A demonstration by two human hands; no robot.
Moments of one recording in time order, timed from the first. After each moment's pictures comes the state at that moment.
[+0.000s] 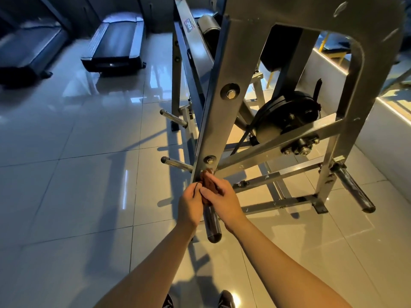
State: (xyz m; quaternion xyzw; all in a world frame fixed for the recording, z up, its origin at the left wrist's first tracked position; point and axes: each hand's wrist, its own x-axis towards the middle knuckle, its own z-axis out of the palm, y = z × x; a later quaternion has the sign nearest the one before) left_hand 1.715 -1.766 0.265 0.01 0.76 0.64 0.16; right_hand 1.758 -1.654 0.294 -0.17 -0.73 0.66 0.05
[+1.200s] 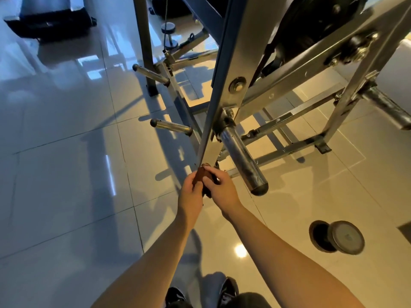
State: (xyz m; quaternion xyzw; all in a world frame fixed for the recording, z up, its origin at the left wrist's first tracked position) left_hand 1.688 -1.875 0.079 -0.03 0.73 0.61 0.31; right_hand 1.733 -1.782 0.087 -0.33 -0.69 0.63 0.08
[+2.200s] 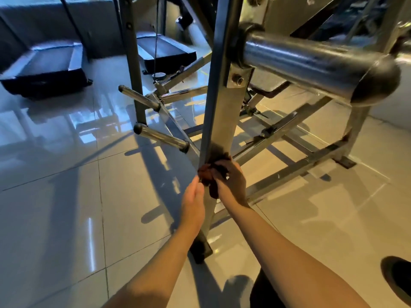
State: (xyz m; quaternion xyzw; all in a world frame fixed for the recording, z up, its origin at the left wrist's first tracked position) left_hand 1.610 -1.862 -0.200 0.16 0.76 0.59 0.19; right_hand 1.636 -1.747 -0.212 -0.24 -0.76 0.43 0.43
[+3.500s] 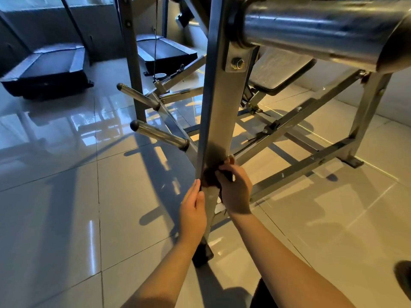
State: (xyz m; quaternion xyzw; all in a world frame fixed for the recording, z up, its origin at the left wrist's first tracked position) left_hand 1.607 -1.858 -0.264 0.20 0.78 0.58 0.11; right_hand 1.632 -1.739 -0.251 -0.25 -0.68 0.50 0.48
